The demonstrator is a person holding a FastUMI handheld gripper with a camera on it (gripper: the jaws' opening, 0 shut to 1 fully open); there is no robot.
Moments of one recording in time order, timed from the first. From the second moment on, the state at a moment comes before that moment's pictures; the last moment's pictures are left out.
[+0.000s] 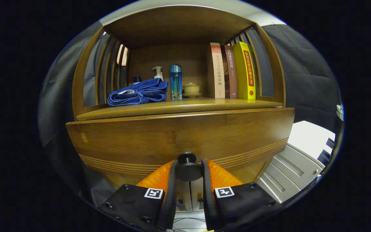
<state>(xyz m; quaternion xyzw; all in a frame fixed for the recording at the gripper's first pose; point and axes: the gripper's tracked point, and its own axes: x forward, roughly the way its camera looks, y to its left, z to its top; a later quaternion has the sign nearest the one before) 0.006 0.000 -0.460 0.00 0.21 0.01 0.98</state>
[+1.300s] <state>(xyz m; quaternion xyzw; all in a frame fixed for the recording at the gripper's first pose) -0.093 -0.015 -0.439 0.00 0.24 0.03 0.97</state>
